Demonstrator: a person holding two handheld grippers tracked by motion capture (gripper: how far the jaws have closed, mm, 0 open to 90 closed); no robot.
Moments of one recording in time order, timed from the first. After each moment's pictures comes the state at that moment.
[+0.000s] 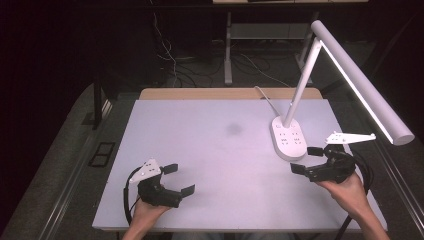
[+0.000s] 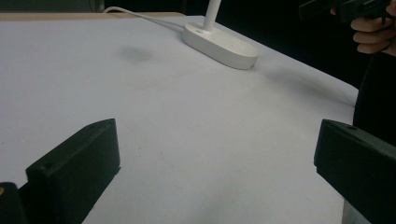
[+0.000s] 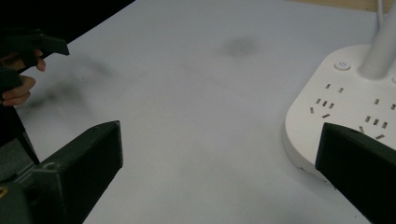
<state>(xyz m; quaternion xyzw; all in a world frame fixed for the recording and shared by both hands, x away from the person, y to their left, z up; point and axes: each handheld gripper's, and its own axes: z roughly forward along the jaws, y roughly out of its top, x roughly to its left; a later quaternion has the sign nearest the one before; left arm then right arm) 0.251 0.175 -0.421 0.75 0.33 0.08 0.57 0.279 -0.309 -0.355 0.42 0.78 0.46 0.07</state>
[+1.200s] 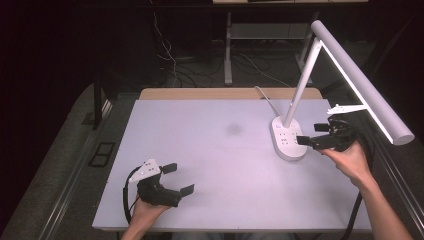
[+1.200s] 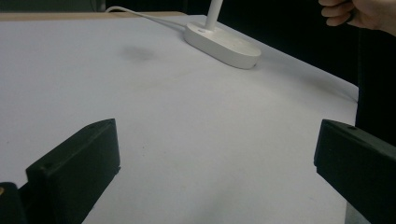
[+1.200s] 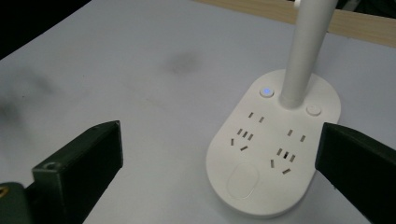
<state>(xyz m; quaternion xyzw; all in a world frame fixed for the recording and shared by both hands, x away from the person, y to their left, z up) 0.252 0.176 -0.421 0.75 0.33 0.08 0.57 0.354 -0.336 -0.342 0.45 0.78 0.42 0.09</state>
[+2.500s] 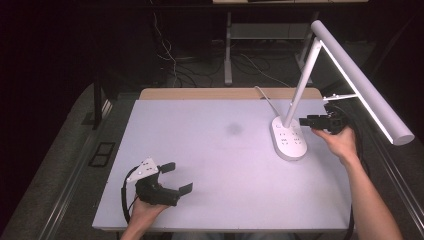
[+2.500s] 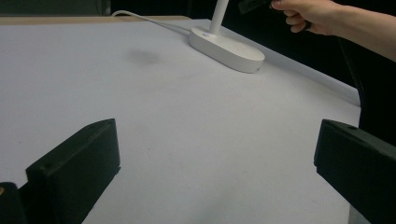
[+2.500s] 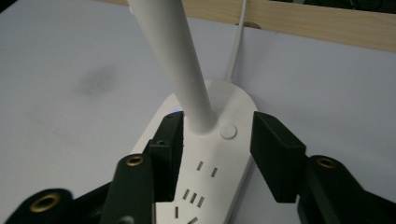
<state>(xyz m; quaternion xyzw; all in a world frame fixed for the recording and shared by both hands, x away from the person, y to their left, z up) 0.252 0.180 -0.419 0.74 0.34 0.09 0.57 0.426 -0.361 -0.377 0.51 0.75 0.39 0.12</state>
